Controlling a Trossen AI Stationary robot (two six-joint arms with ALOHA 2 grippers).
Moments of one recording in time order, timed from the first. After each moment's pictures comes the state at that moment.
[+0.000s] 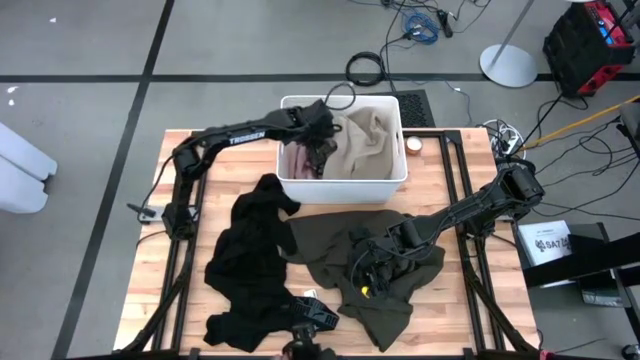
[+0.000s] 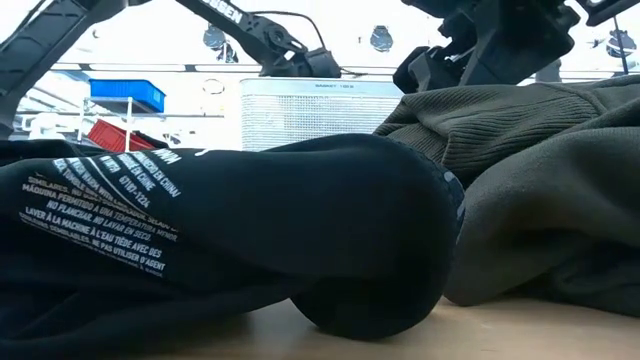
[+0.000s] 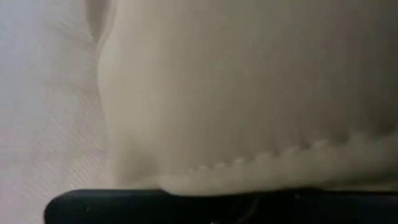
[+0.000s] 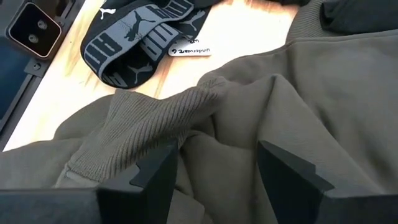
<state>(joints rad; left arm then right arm) 0.51 2.03 1.73 -0.71 -0.15 0.35 0.34 1.60 1.04 -0.35 -0.03 0.08</state>
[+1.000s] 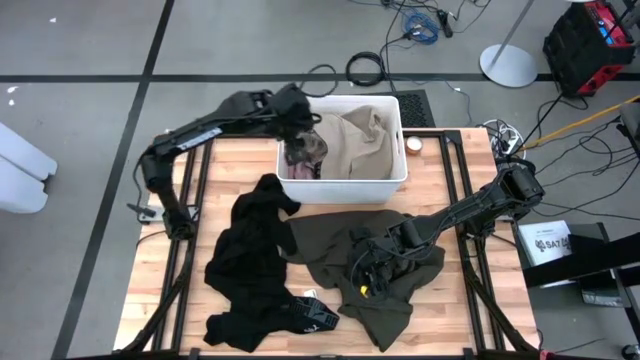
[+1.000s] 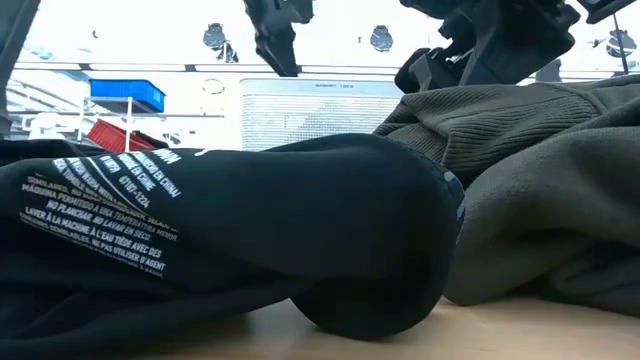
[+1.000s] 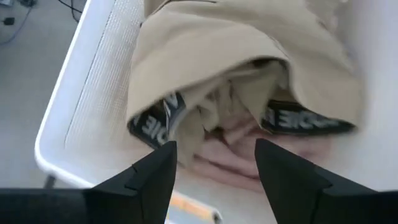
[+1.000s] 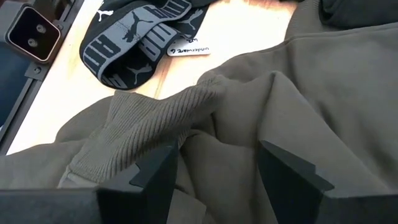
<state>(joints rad) 0.42 1.74 1.95 -1.18 -0.11 0.22 0.34 1.60 1.04 -0.36 -0.03 0.11</state>
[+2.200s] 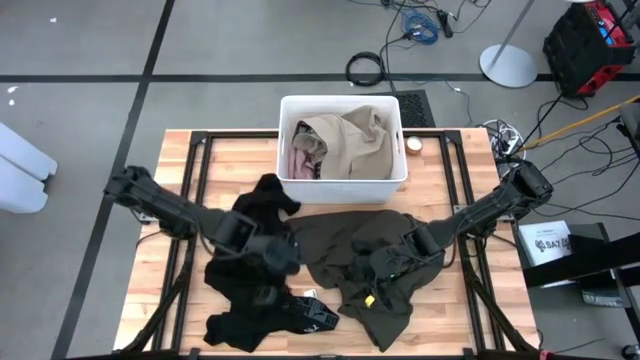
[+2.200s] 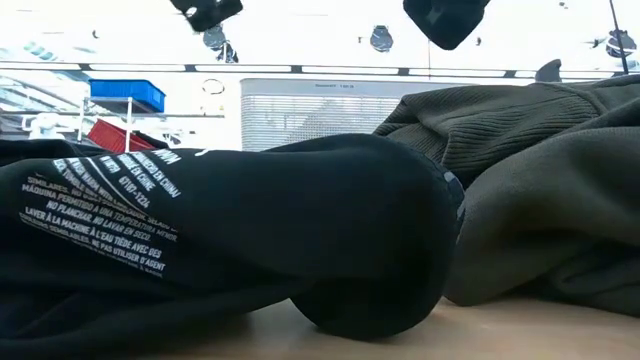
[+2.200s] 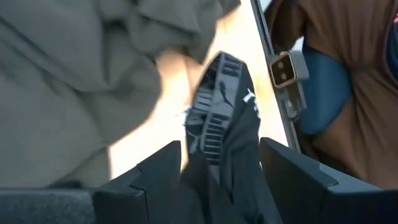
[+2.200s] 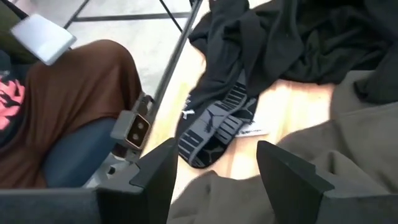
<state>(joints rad) -0.40 1.50 1.25 -0.63 0.15 -0.32 0.46 1.53 1.08 -0.19 -0.02 0.33</state>
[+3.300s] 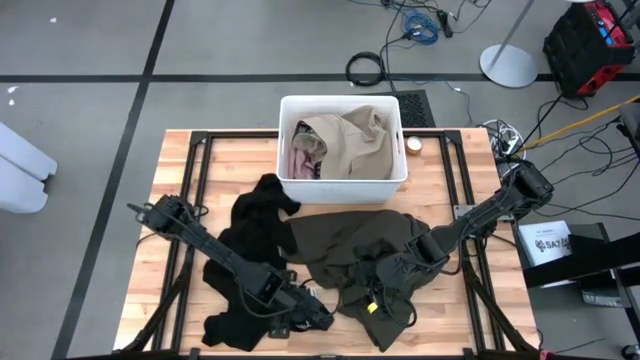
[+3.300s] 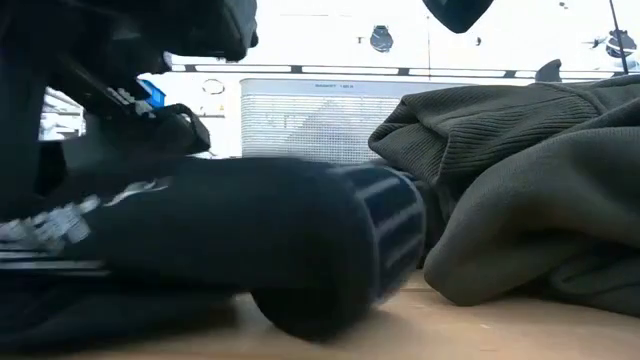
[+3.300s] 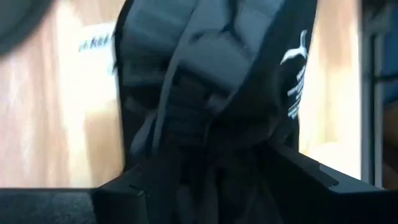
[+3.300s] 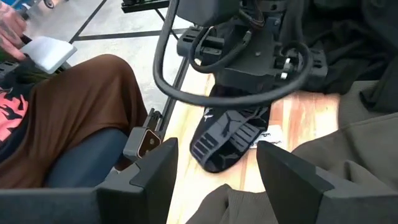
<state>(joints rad) -0.56 1.93 1.26 -0.50 0.11 -0.52 0.51 1.53 1.09 -0.14 0.06 0.39</state>
